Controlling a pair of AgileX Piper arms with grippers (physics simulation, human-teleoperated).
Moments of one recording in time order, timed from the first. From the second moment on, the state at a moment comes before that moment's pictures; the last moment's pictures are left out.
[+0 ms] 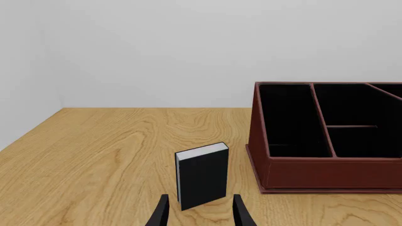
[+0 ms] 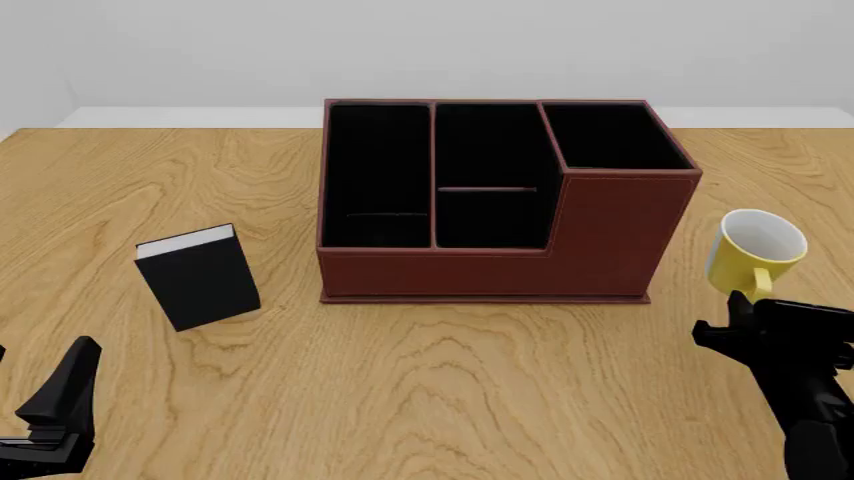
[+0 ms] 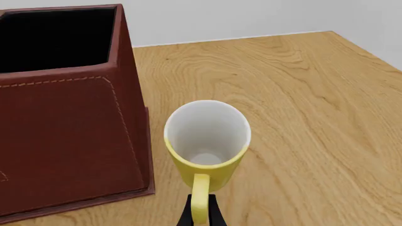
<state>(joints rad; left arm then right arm) 0.00 0.01 0.00 0.00 0.00 -0.23 1.70 -0.18 -1.22 -0.01</state>
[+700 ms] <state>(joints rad) 0.00 0.01 0.00 0.00 0.00 -0.24 1.79 -0.22 -1.22 0.00</state>
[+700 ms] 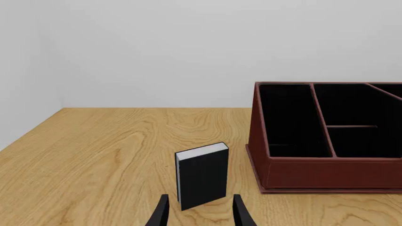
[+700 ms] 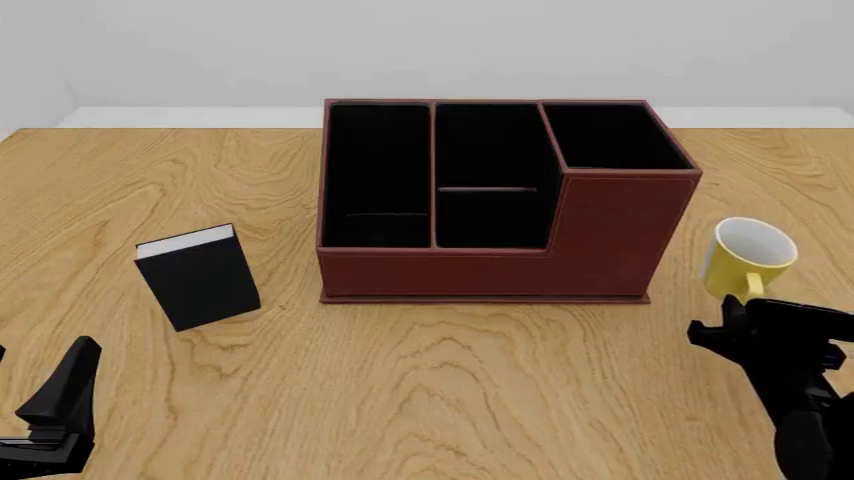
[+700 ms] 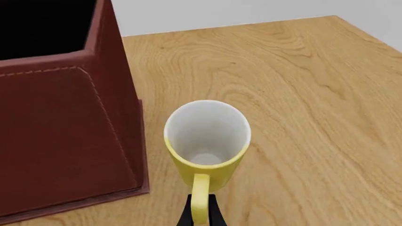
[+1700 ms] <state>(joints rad) 0.00 0.01 0.00 0.00 0.00 -0.25 1.90 -0.28 -1.22 0.00</state>
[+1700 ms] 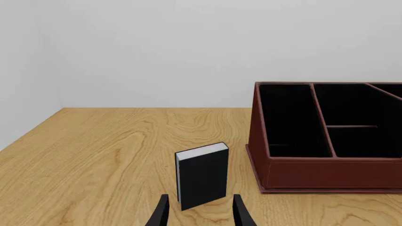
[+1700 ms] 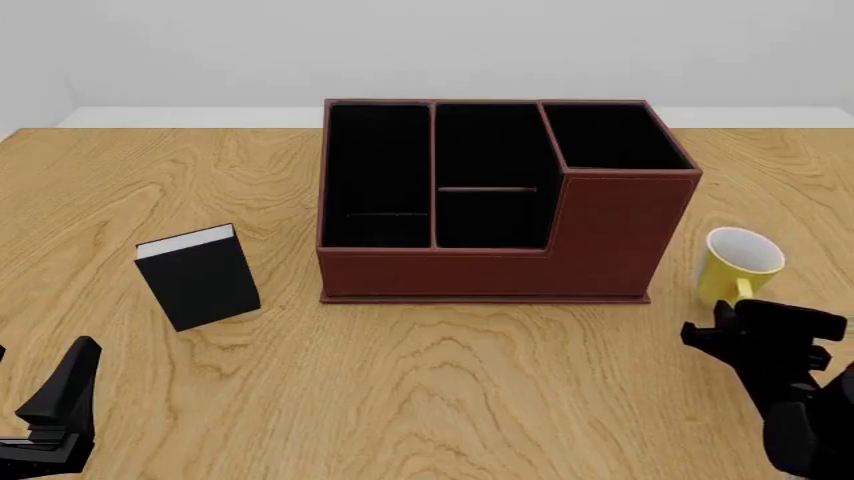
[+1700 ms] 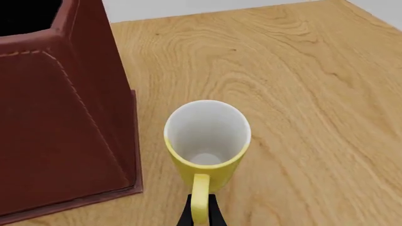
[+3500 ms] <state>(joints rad) 0.00 0.01 0.00 0.00 0.00 -0.27 2.01 -0.33 -1.22 0.00</state>
